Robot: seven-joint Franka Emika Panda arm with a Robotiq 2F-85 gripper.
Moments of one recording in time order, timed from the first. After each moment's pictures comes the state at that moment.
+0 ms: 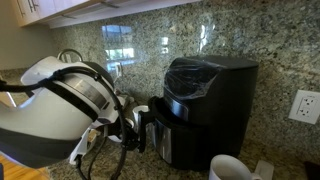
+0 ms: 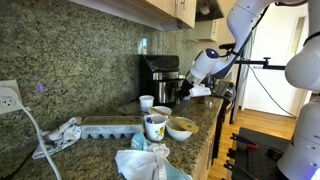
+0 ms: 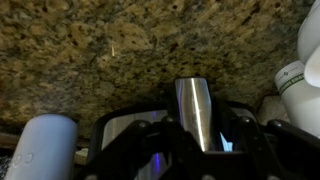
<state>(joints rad) -1.04 0.32 0.57 -2.27 -2.22 3.09 2.12</state>
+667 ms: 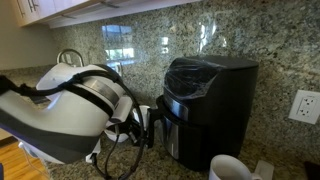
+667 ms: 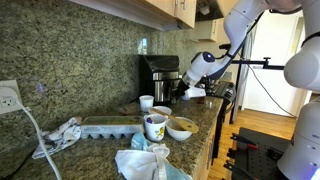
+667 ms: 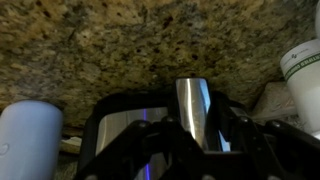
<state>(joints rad) -1.09 0.42 0.65 -2.20 -2.34 3.02 2.19</state>
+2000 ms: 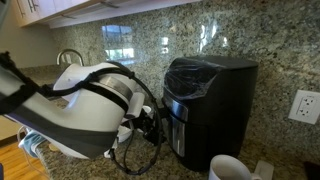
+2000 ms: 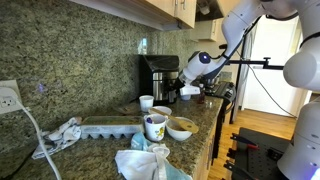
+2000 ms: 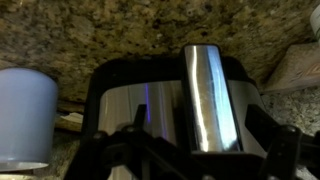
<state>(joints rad) -1.12 0.50 0.70 -2.10 -2.39 2.96 2.20</state>
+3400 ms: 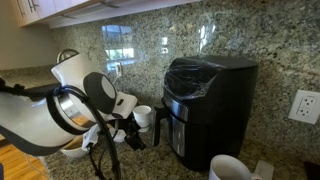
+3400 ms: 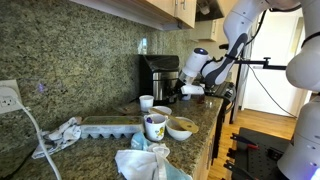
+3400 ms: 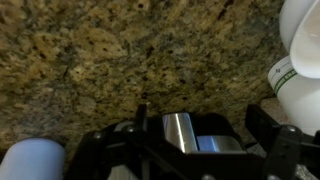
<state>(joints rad) -1.00 0.39 0.54 -2.28 -1.57 3.08 1.56</state>
